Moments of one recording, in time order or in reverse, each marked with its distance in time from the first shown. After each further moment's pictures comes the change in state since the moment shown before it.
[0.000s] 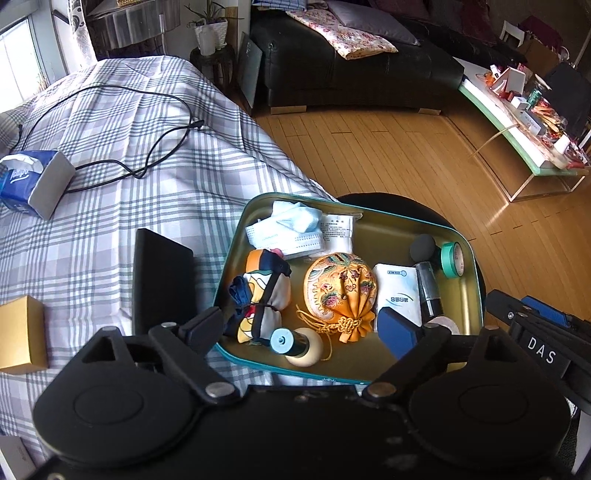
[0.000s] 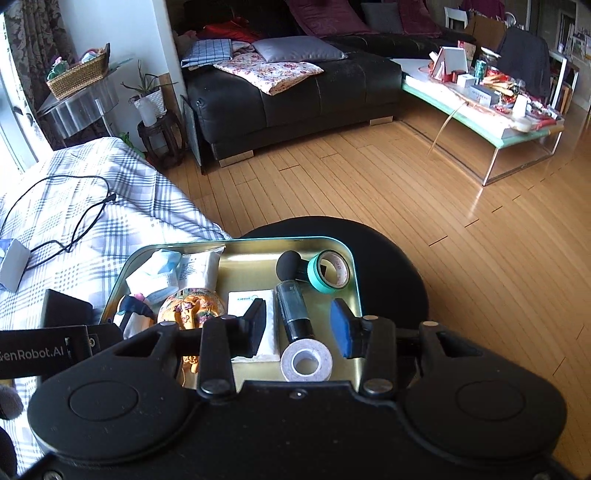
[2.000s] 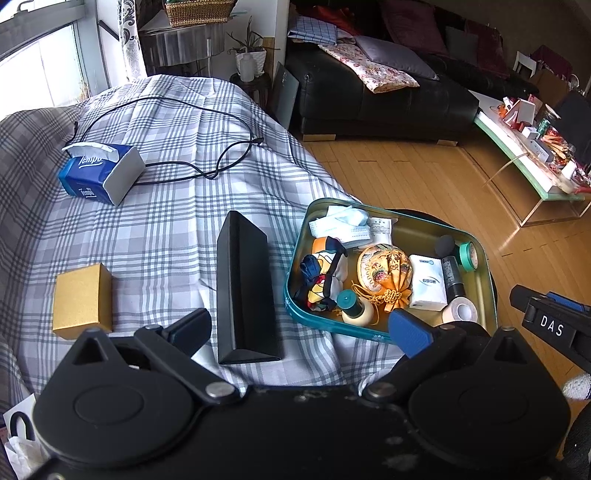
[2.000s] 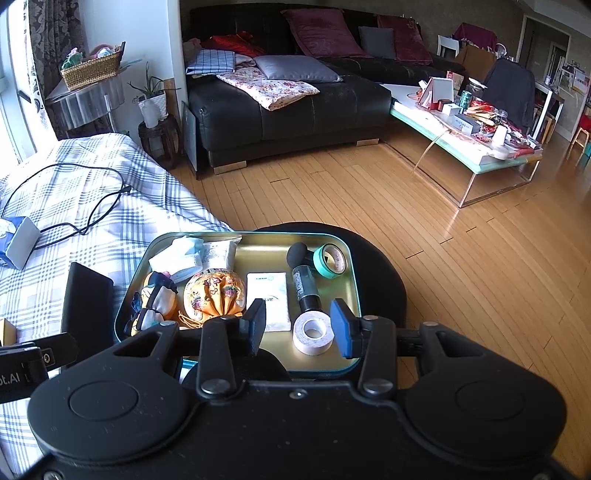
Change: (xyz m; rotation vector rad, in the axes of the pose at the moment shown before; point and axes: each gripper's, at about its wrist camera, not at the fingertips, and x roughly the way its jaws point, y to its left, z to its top) left arm -0.077 0.051 -0.057 -0.048 -0.102 0.049; right arm -0.053 0.041 -0.027 -0.062 -0.053 -0.084
